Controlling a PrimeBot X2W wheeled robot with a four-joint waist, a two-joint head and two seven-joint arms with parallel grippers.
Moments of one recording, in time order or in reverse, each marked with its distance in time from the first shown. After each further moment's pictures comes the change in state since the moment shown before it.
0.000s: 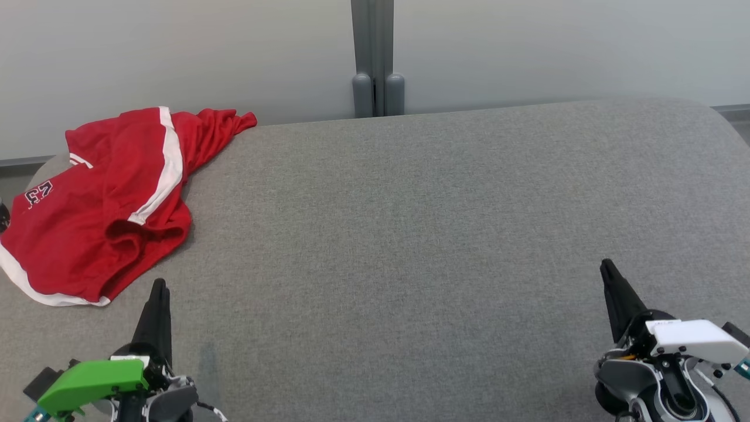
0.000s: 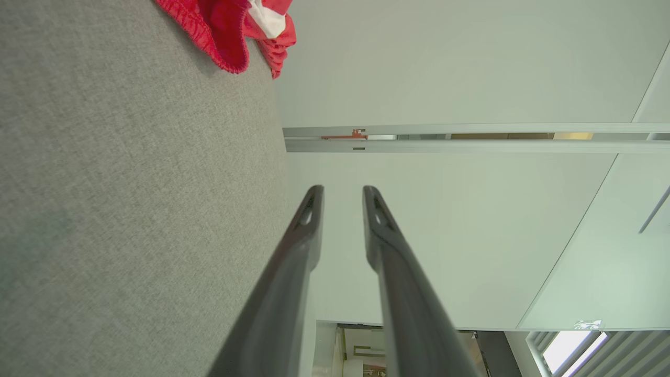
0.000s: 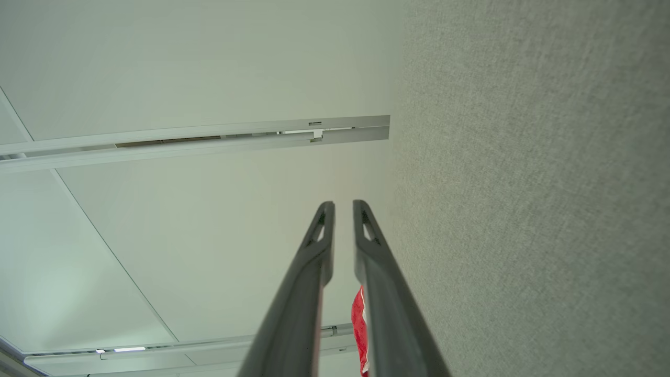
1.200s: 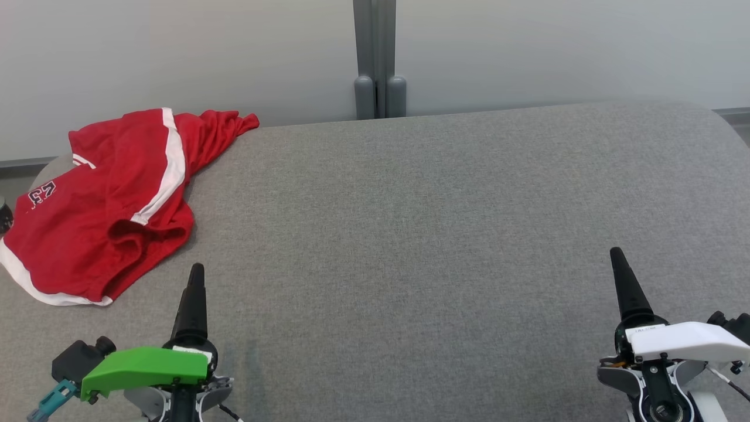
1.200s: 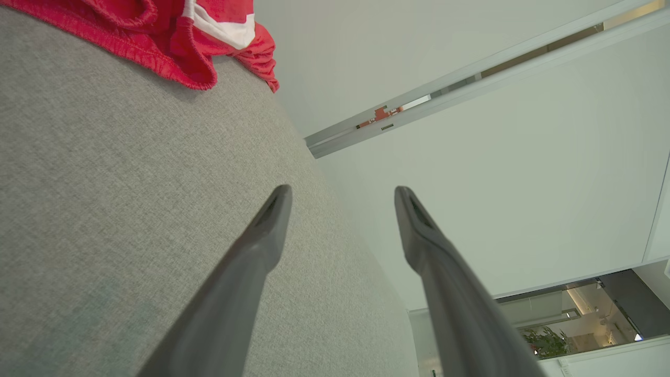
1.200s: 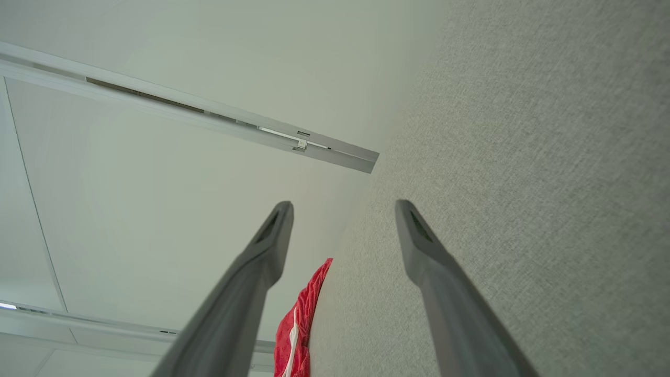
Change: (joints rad) left arm 0.033 -0.005 -0.147 -0.089 0.370 0.079 -0.146; right arm 0.049 0.004 0.034 -0.076 -0.353 -0.003 -0.144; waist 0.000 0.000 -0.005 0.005
